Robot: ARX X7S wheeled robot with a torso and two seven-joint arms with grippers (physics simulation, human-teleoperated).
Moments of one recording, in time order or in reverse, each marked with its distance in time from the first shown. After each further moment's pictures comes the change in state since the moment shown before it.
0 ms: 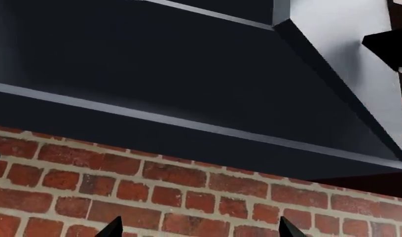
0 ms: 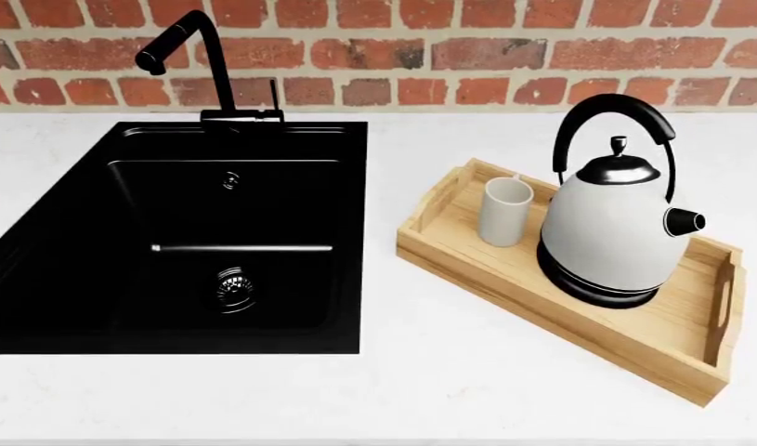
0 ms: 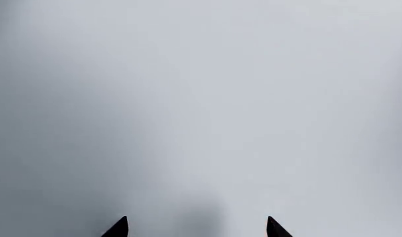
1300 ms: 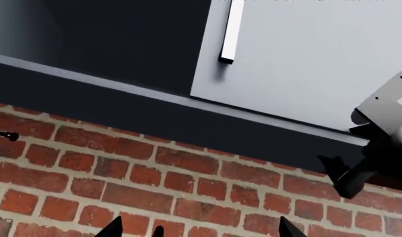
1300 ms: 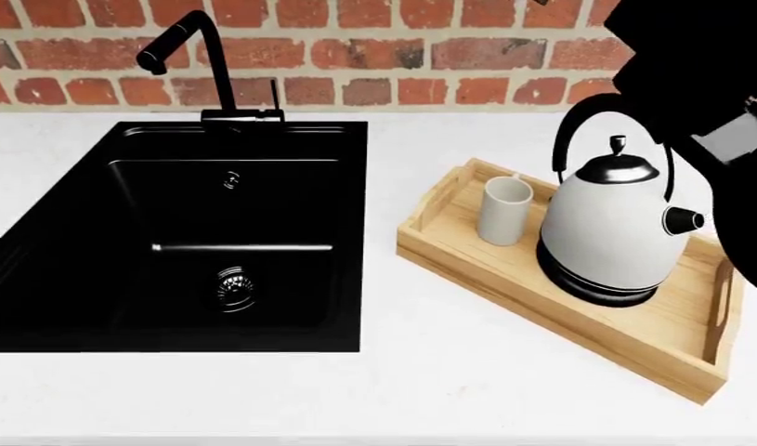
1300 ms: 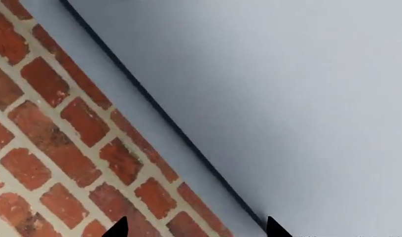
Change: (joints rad) left arm 0.064 0.108 -0.126 0.033 0.250 -0.082 0.307; right arm 0.008 -0.165 -0.877 0.489 -0.117 -0.179 -0.116
